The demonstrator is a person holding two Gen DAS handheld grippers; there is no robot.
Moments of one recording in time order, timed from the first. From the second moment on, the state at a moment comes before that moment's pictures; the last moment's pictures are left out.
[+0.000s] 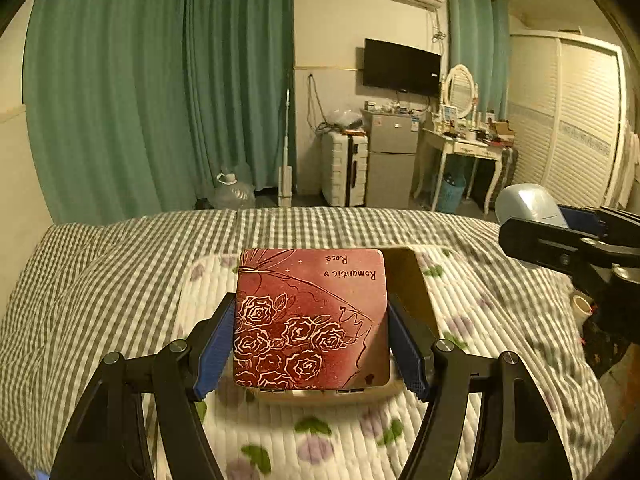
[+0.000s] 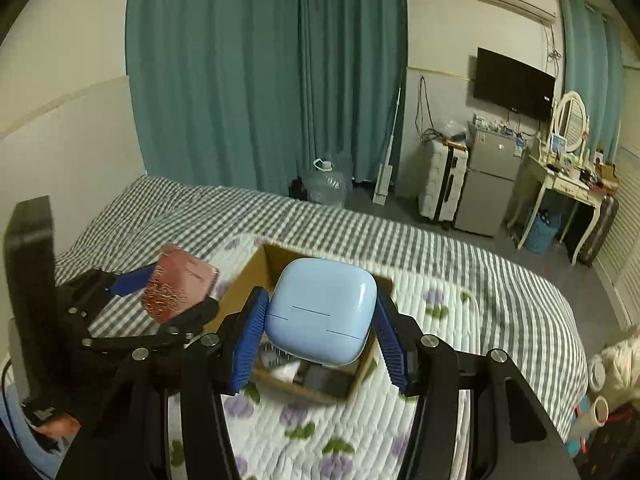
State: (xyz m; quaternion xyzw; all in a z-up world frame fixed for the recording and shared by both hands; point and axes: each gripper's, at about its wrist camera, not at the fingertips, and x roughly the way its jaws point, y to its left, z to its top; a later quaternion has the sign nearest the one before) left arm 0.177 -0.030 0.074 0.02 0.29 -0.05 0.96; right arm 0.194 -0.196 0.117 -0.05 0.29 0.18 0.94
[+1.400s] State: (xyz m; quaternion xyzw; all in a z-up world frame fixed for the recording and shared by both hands) left arm 0.275 -0.007 -0.016 0.03 0.31 -0.05 0.95; right arm 0.358 -0.191 -0.033 -0.02 0.34 0.16 0.93
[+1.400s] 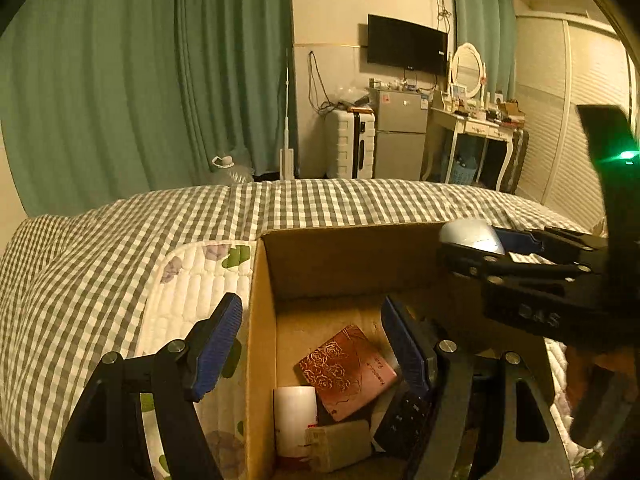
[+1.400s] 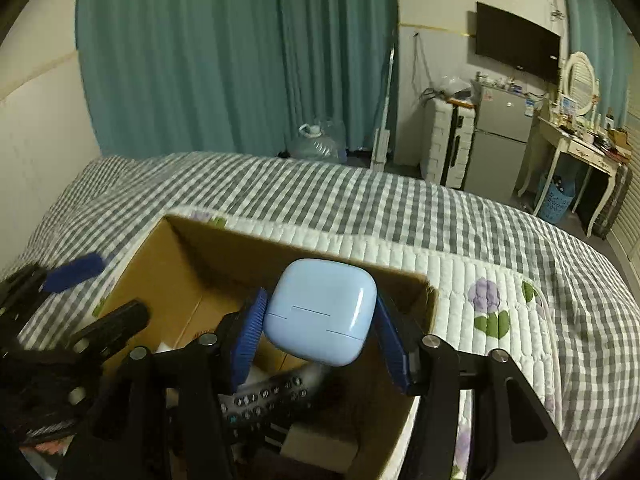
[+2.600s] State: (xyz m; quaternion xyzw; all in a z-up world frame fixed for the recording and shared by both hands) left arm 0.051 0.007 0.068 0.03 0.09 -0.02 0.99; right arm 0.063 -0.222 0.071 0.02 0.07 0.06 1.00
